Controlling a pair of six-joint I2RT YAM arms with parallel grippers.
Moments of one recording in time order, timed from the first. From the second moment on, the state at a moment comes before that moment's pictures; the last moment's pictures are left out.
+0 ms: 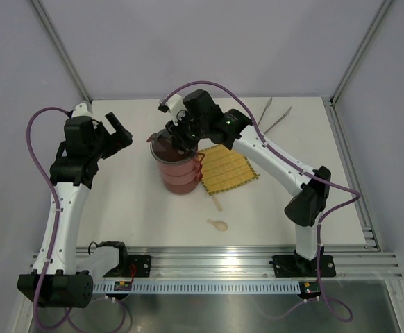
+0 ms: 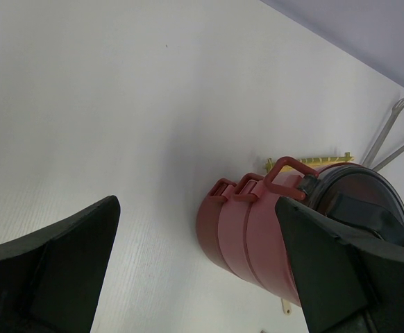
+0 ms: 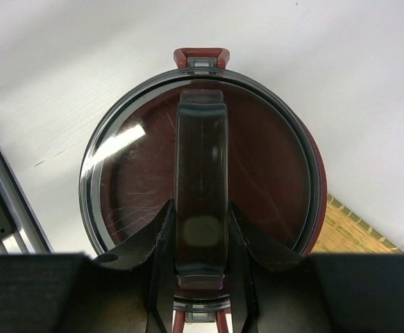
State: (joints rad) left arm -0.01 1.04 1.20 -0.69 0.00 -0.49; right arm 0.86 1.93 2.07 -0.77 -0.16 -0.10
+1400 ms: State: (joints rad) left arm -0.01 1.03 1.20 -0.69 -0.01 -0.48; right arm 0.84 1.91 2.02 -0.72 -0.12 0.00
